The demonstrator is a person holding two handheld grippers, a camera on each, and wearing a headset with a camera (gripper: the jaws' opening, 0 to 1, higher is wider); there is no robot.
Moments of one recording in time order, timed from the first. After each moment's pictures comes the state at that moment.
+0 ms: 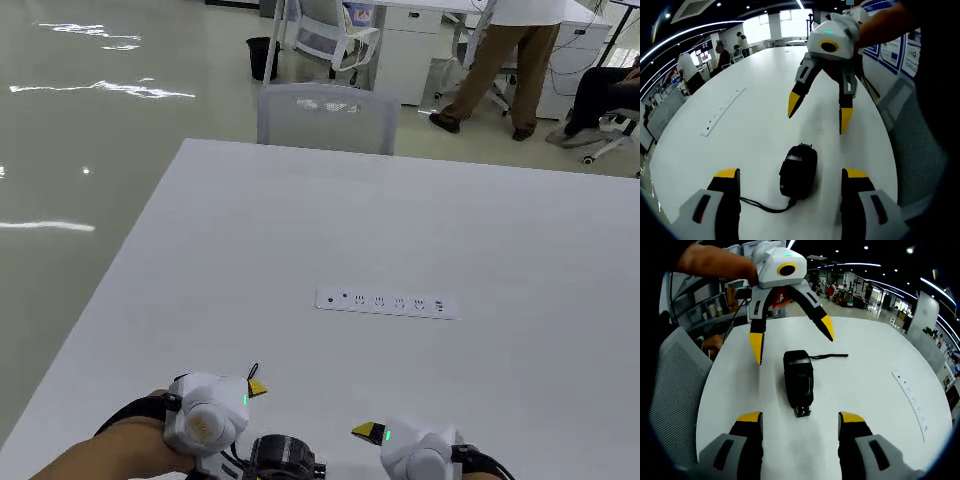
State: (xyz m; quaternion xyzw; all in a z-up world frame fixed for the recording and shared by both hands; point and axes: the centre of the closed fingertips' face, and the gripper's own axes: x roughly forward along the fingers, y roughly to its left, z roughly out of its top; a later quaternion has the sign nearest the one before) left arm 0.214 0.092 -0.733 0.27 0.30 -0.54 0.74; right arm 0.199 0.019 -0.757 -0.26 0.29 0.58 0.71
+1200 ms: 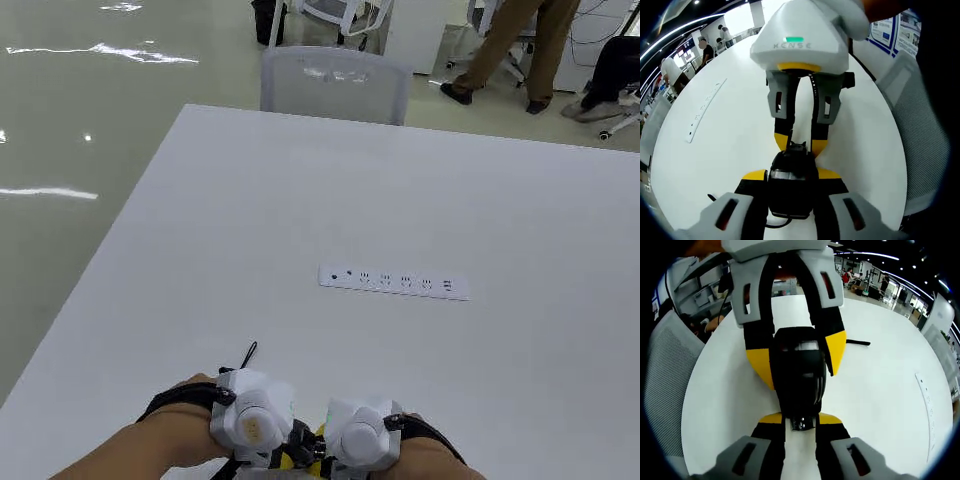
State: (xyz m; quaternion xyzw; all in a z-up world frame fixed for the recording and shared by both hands) left arm 0.215 0.071 -0.765 0.34 0.33 -0.56 0.68; right arm 0.207 0.050 -0.813 -0.32 0.33 0.61 0.65
